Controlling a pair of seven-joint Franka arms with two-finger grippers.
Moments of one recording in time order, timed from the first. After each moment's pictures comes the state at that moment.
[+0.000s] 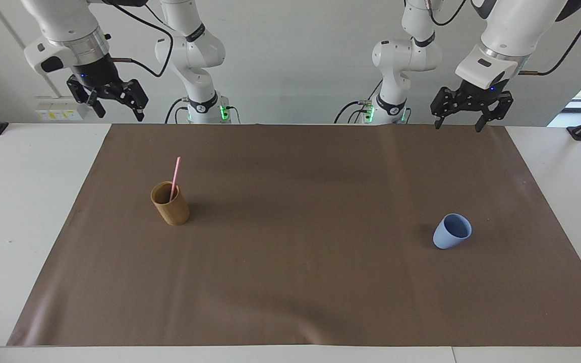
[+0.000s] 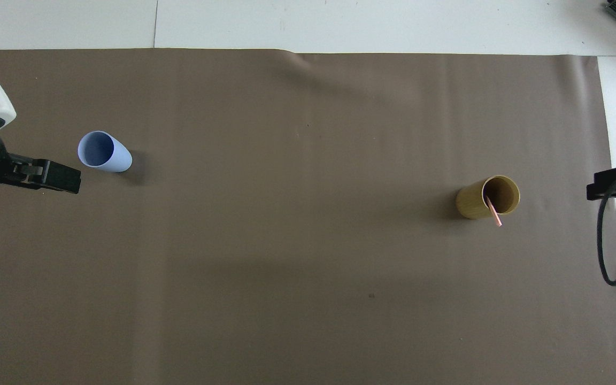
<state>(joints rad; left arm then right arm) -0.12 -0.02 -0.06 -1.50 0.02 1.49 0.01 0.01 -0.06 -0.06 -1.55 -0.02 1.46 0.07</state>
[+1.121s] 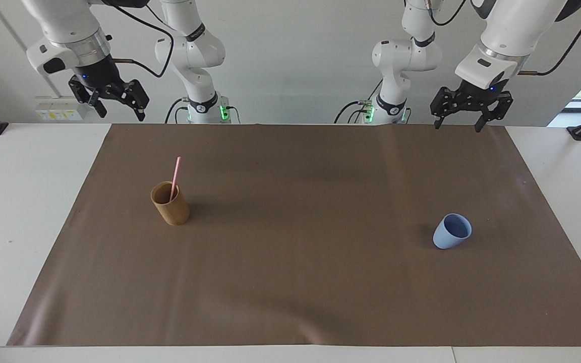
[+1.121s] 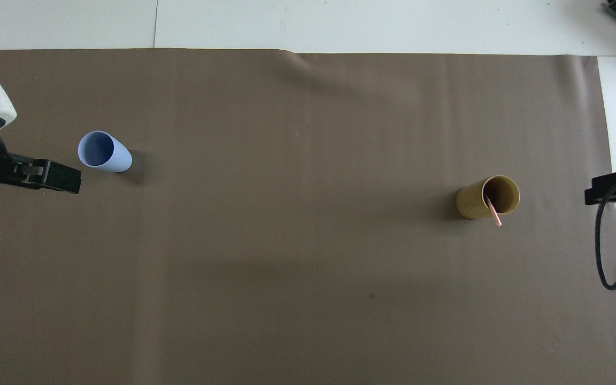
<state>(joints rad) -0.12 -0.02 -0.06 -1.50 0.02 1.49 0.01 0.01 -0.08 -0.06 -1.58 -0.02 1.47 0.07</state>
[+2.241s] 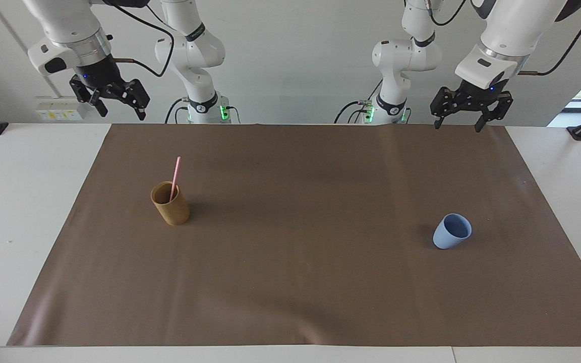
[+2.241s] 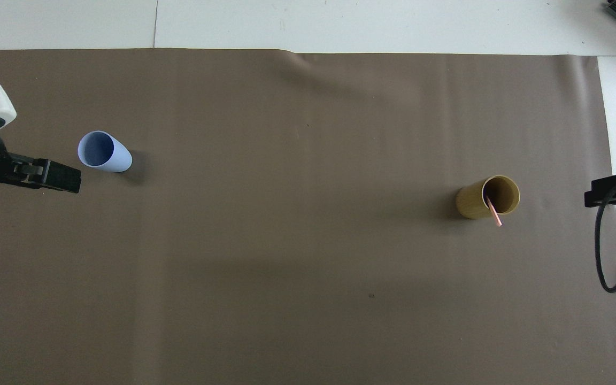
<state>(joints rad) -0.12 -0.02 -0.06 -1.50 0.02 1.49 0.01 0.01 -0.09 -0.06 -1.58 -0.02 1.47 0.07</state>
